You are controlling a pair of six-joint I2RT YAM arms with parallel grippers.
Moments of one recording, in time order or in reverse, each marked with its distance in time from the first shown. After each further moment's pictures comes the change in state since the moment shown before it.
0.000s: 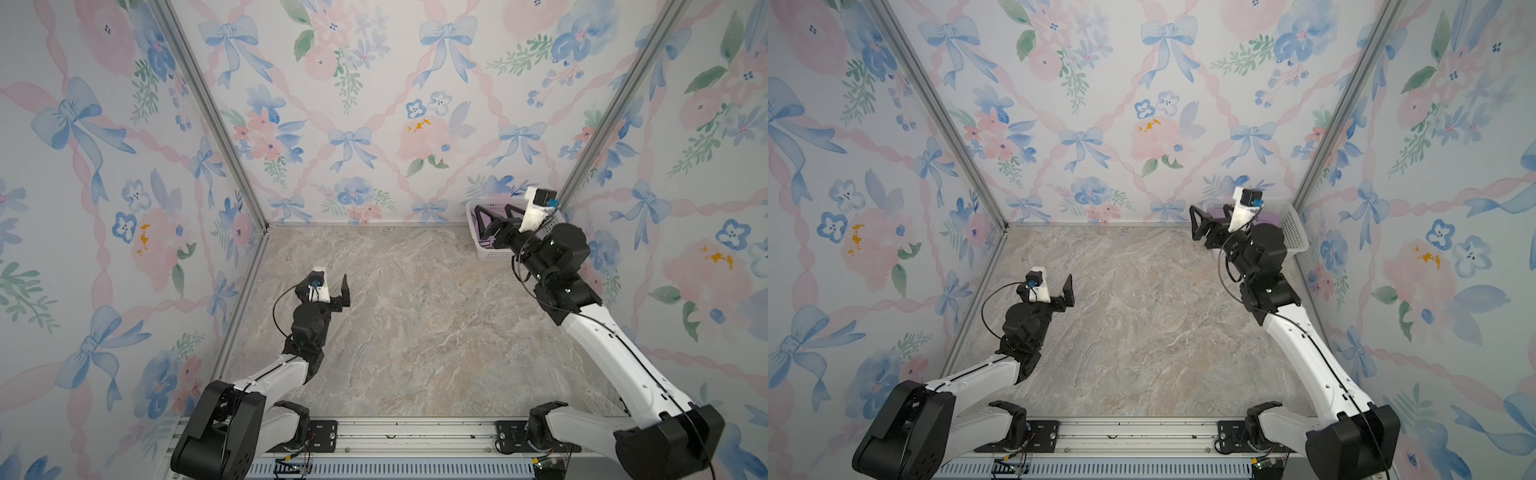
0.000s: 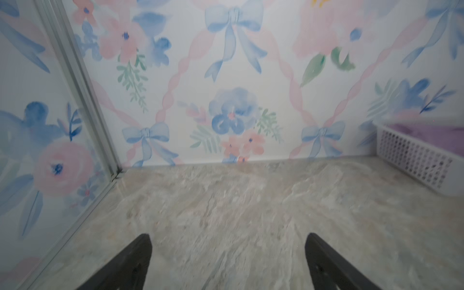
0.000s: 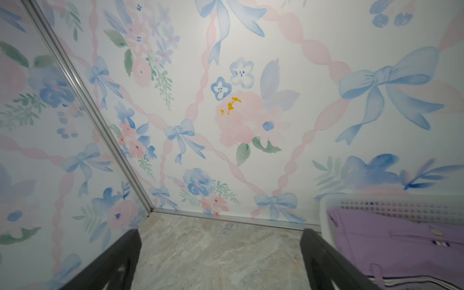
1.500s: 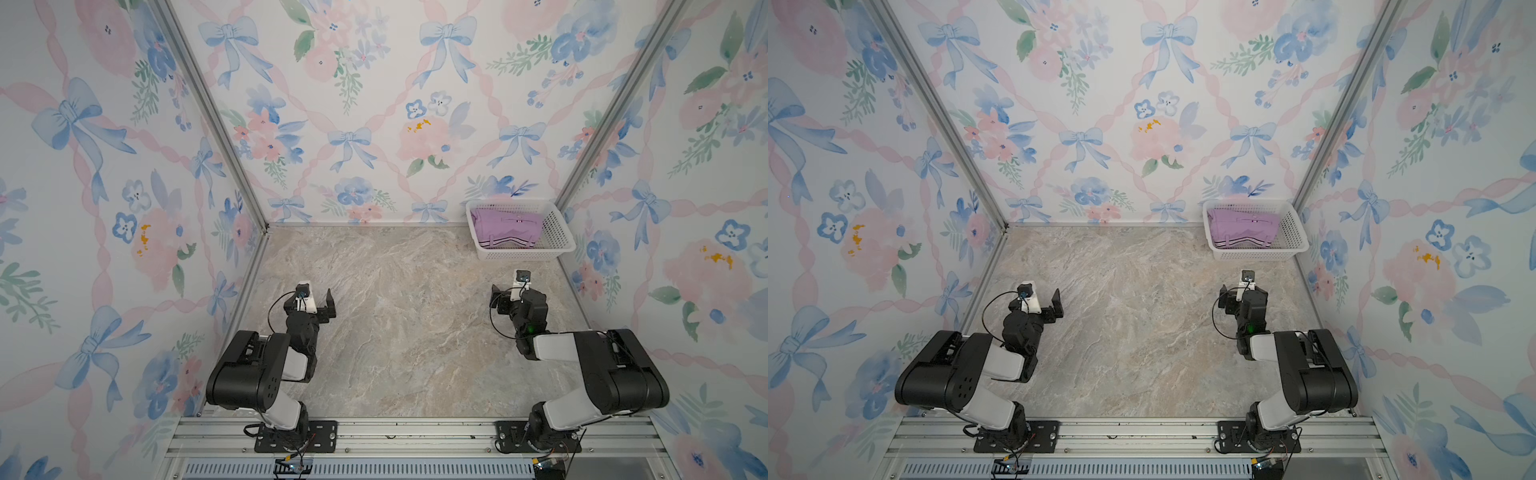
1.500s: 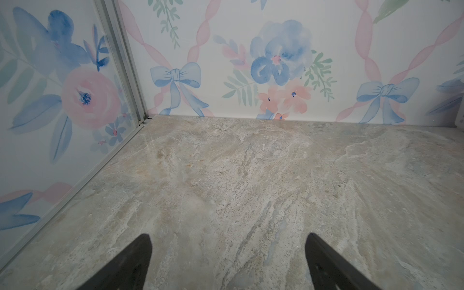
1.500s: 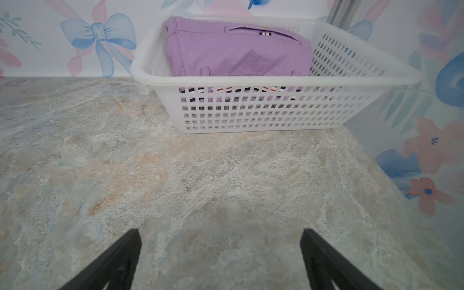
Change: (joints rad) left arm 0.198 0.334 -0.050 0.338 0.129 -0.075; right arm -0.177 0.344 -0.597 0.613 0.208 -0.223
